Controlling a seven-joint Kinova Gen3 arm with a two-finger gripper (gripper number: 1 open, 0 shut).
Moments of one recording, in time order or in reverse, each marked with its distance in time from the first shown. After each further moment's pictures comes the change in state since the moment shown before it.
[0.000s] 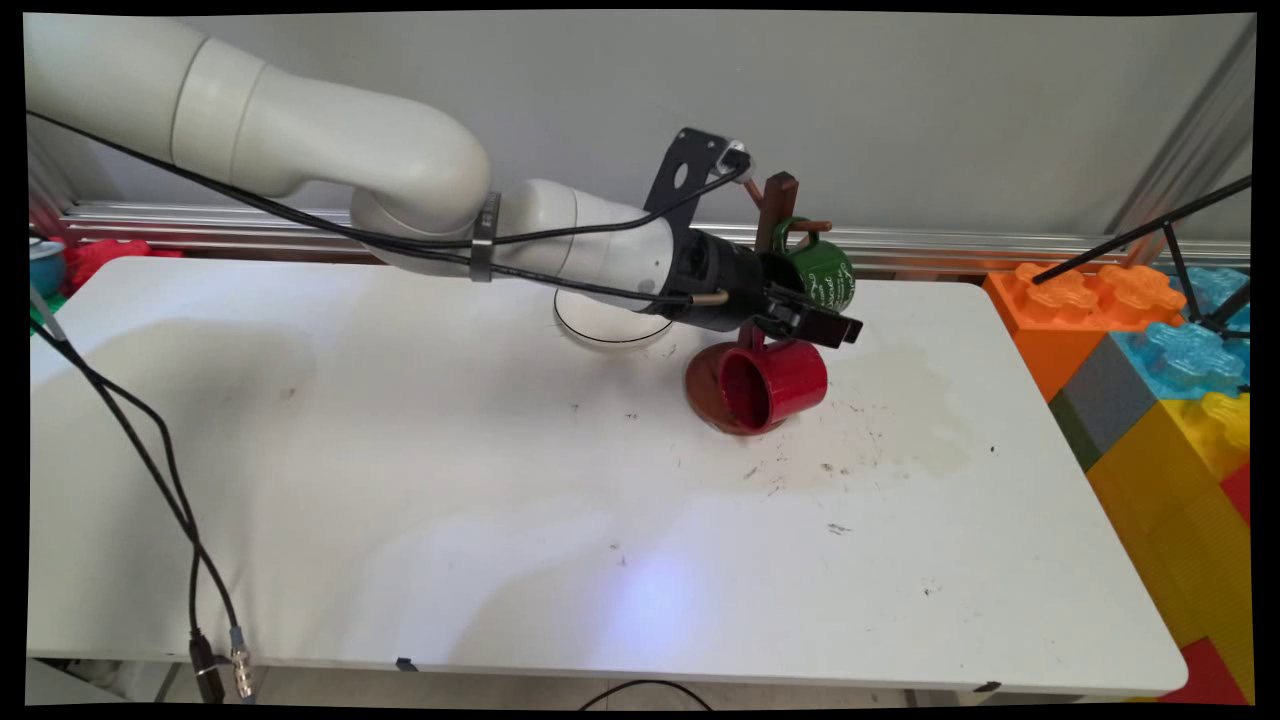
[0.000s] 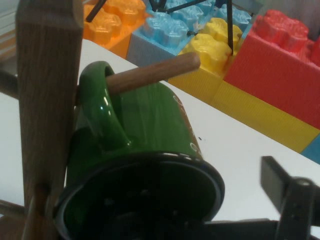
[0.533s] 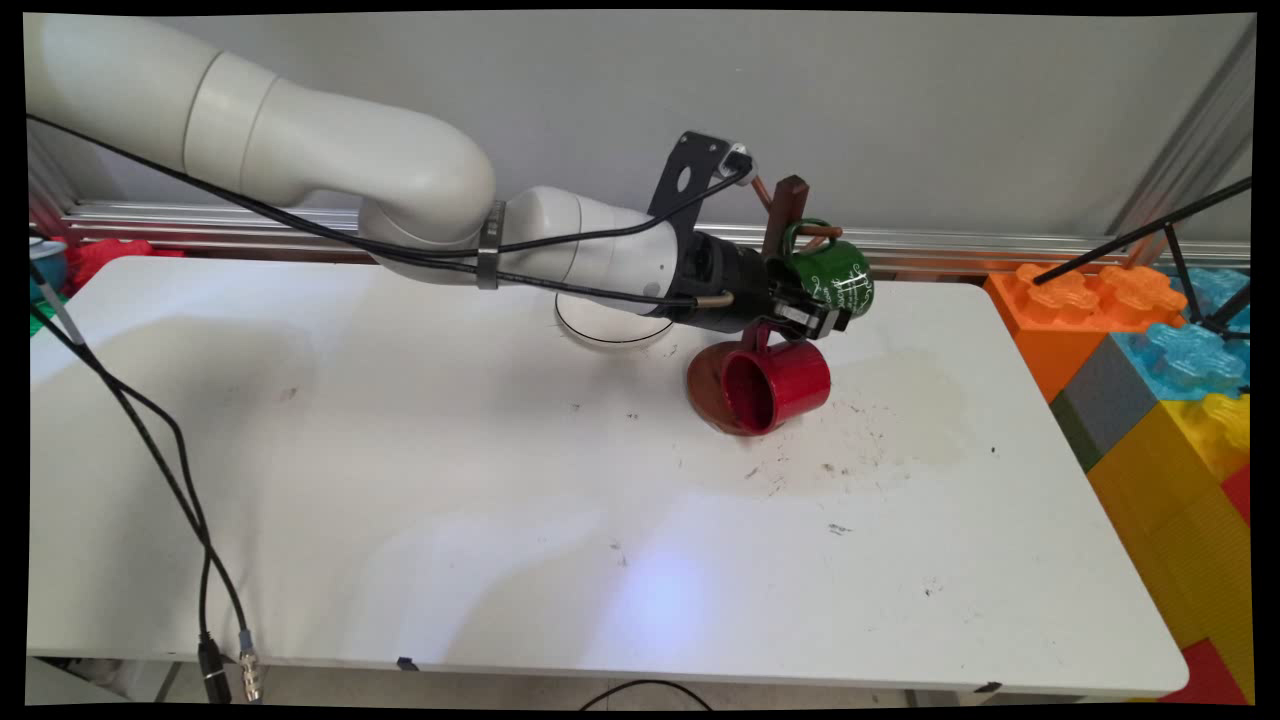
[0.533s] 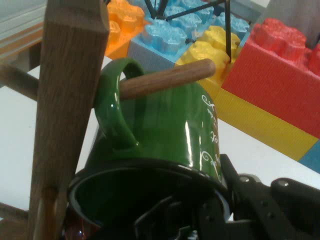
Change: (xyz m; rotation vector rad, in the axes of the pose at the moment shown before) arm -0.004 0.000 0.005 -0.007 0.019 -0.012
